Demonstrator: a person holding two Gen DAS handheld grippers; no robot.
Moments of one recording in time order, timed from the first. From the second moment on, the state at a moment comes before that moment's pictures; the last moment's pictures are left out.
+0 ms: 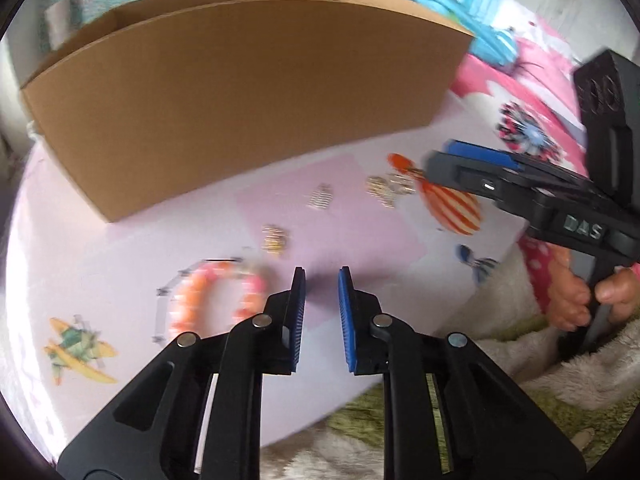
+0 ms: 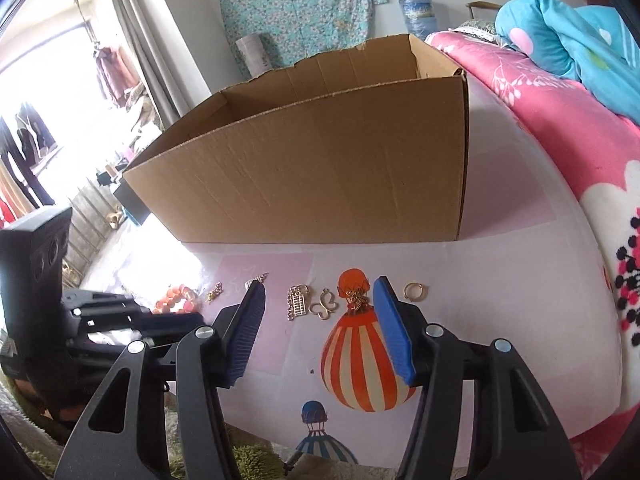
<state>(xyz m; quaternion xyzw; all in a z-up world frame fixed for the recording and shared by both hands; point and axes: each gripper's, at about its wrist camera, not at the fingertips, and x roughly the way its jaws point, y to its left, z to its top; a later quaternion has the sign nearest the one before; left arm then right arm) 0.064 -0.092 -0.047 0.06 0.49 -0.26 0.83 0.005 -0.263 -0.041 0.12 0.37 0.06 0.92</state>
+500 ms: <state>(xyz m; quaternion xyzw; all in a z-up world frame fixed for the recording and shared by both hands) 0.080 -0.093 -0.045 0.09 0.47 -0.25 0.84 0.006 -0.251 -0.038 0.10 0.38 0.06 0.92</state>
